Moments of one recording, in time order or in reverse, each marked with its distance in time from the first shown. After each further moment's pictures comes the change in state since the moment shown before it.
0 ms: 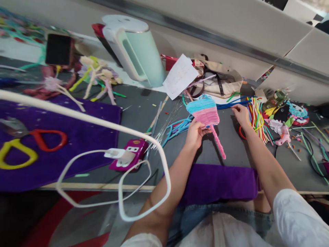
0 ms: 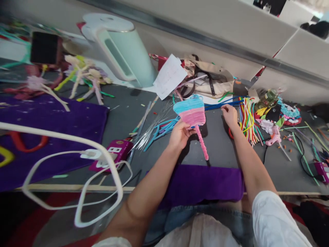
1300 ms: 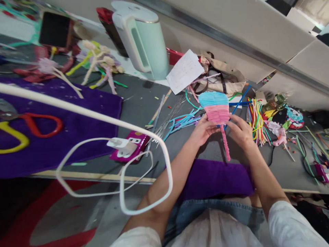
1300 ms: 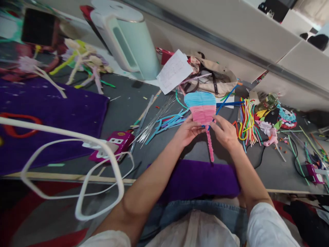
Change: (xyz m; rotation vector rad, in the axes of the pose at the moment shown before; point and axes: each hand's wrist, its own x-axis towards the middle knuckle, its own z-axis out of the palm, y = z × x) left_hand -0.015 0.007 0.015 -0.093 -0.248 -0.110; right_hand -0.102 -0.067 -0.032 -0.313 0.120 -0.926
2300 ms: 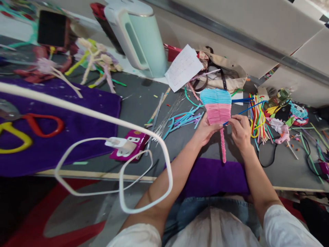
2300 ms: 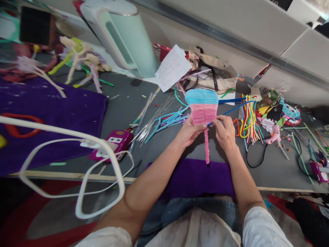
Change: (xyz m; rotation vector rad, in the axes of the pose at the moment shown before) left_hand -0.001 -0.015 0.004 0.077 0.012 0.058; right_hand -0.007 -0.015 0.011 0.019 0.058 0.257
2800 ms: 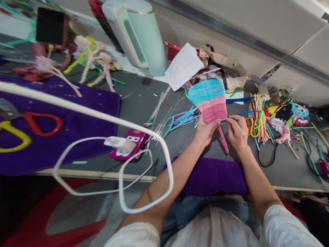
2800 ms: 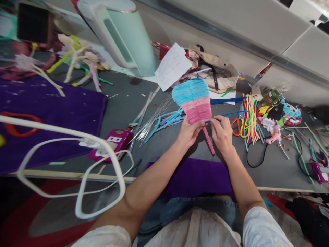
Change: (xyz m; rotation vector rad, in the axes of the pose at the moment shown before) left_hand 0.000 -0.007 0.011 -0.104 0.199 0.149; right_hand -0.005 -0.011 0.012 0.068 0.013 0.098
